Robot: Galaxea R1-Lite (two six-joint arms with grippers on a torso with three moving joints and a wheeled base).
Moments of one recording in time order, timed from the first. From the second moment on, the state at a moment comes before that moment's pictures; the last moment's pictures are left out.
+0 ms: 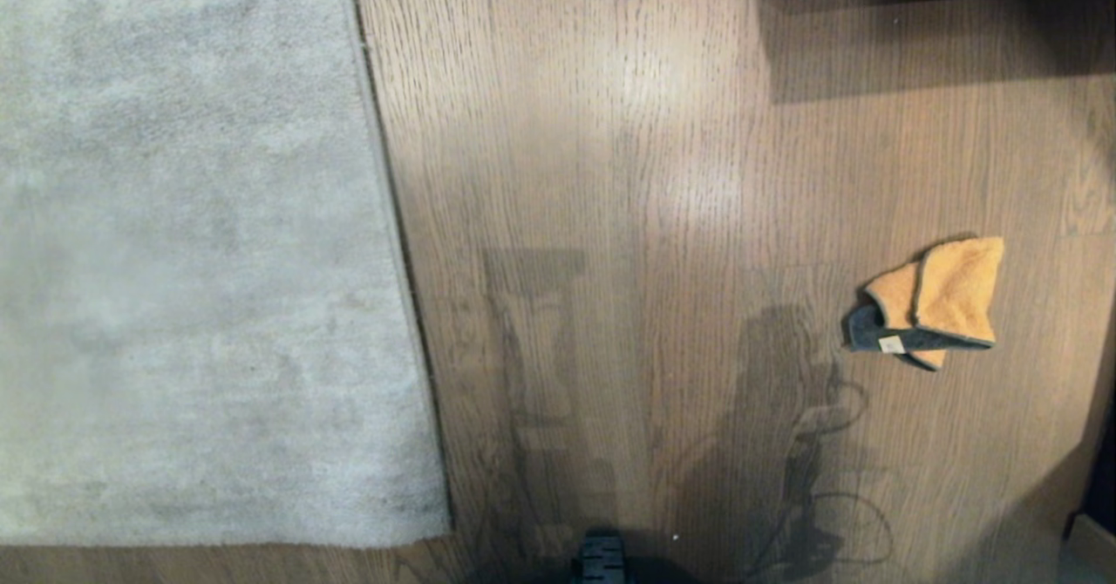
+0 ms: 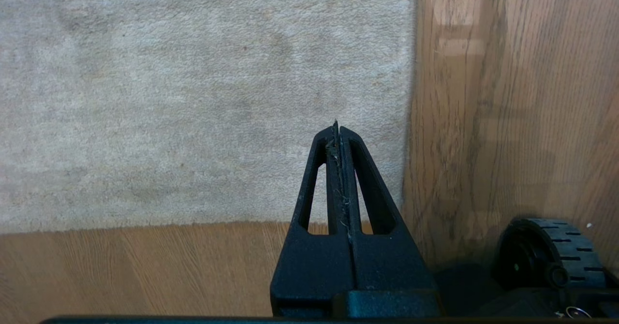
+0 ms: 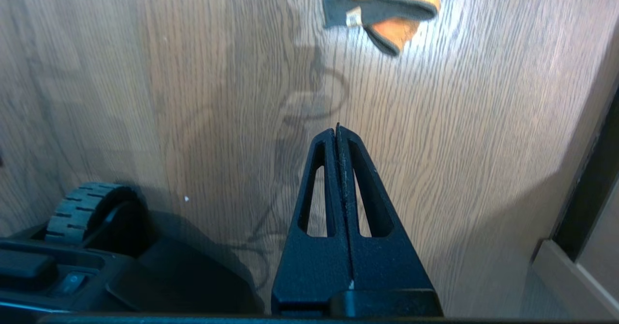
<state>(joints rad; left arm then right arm) 0.00 0.00 0.00 0.00 0.01 -0.02 0.00 0.01 -0.05 0.02 0.08 -0.10</state>
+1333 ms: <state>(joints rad) 0.00 0.00 0.00 0.00 0.01 -0.02 0.08 0.34 -0.16 -0.12 0.08 -0.09</state>
